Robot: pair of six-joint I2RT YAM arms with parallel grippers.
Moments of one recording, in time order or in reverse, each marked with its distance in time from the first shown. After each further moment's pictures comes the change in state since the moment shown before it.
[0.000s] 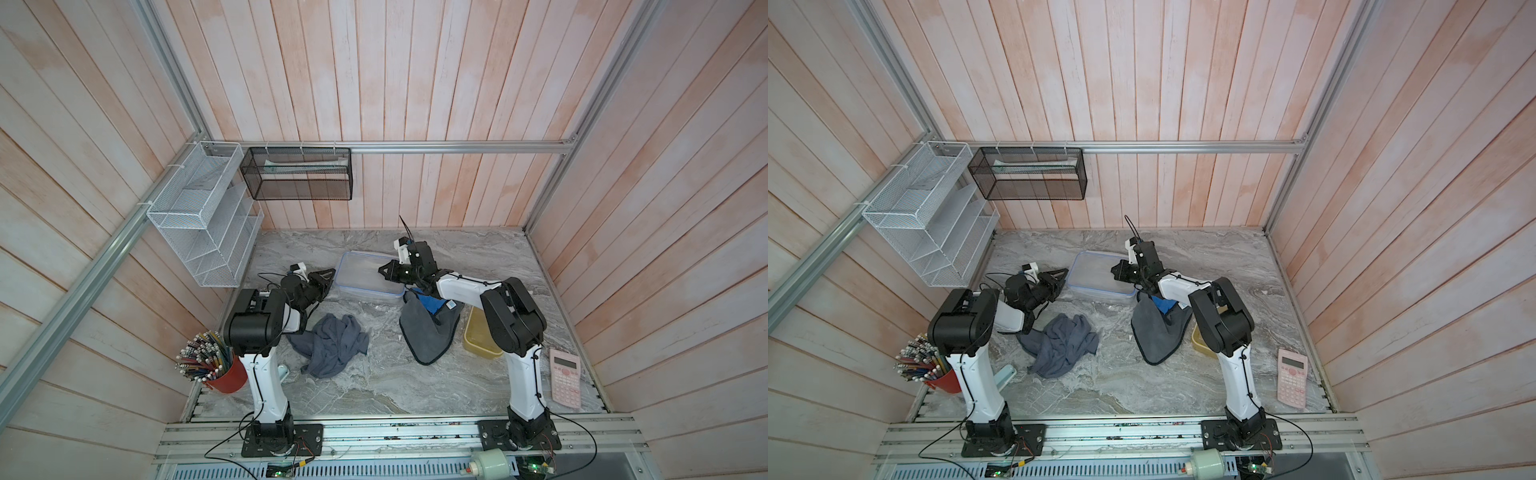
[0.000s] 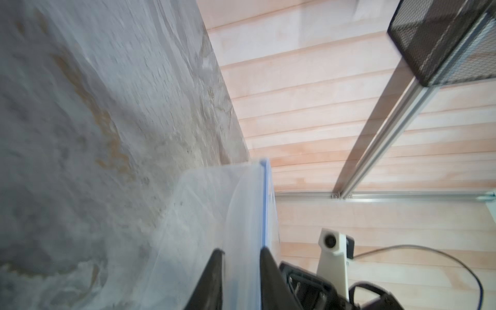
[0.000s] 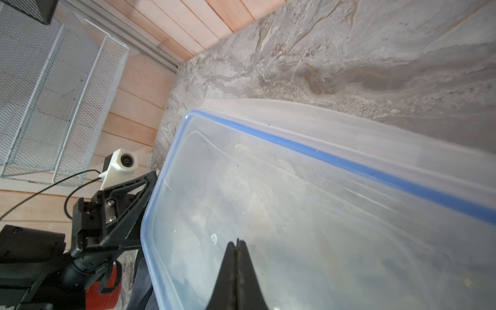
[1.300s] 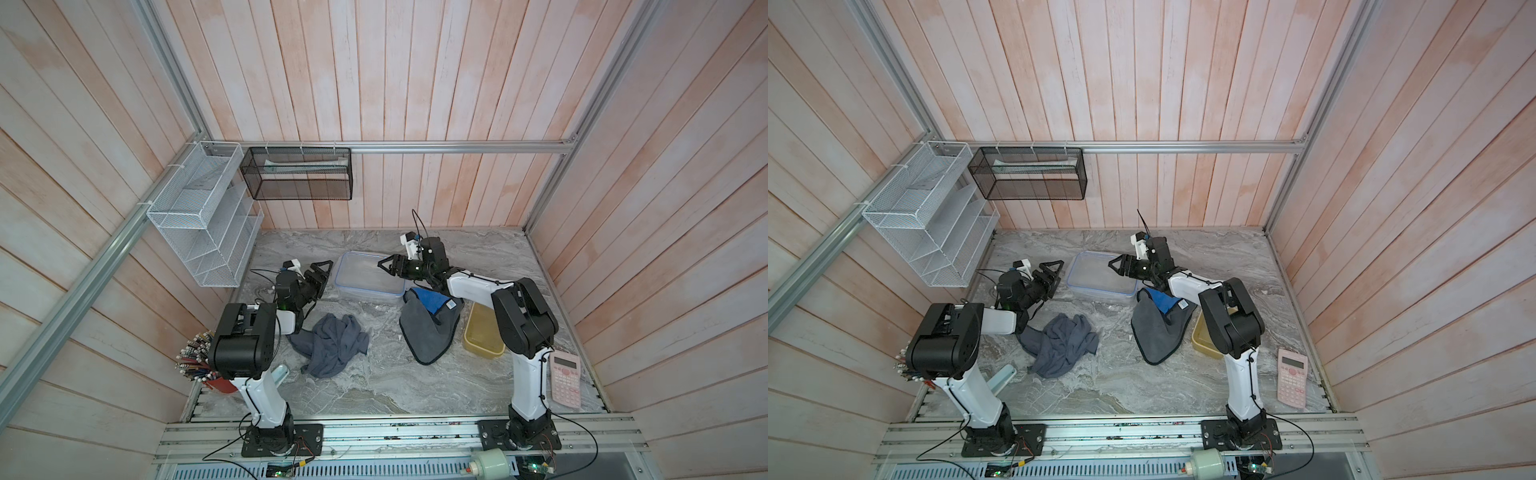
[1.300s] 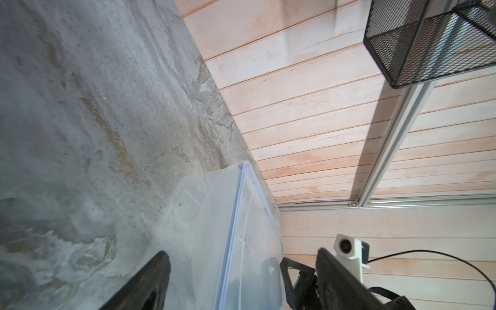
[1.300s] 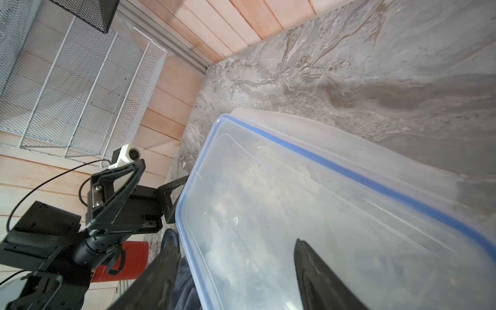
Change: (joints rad) left arm -0.006 -0.237 -0.056 -0.260 -0.098 0.137; right arm -0.081 -0.078 -0.056 0.077 -0.172 -0.013
